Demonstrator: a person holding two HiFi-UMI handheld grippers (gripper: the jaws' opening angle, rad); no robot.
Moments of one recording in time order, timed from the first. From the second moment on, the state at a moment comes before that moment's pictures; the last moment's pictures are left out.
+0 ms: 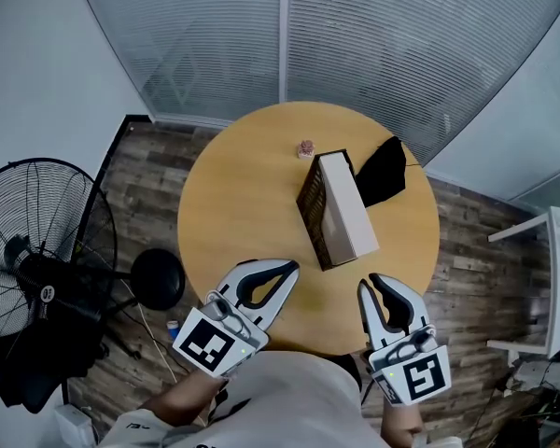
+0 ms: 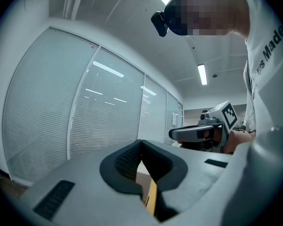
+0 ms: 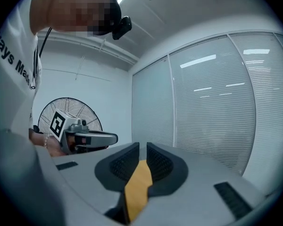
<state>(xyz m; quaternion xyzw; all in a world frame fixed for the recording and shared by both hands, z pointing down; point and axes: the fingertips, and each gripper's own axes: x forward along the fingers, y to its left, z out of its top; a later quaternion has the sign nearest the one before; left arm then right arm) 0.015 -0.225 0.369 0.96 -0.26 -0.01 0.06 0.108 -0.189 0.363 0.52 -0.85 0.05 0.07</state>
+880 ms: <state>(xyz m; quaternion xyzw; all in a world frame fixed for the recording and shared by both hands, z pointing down) 0.015 -0.219 0.366 0.96 -0.26 0.00 0.06 0.097 -0.176 0.352 0.51 -0.86 0.05 0.07</state>
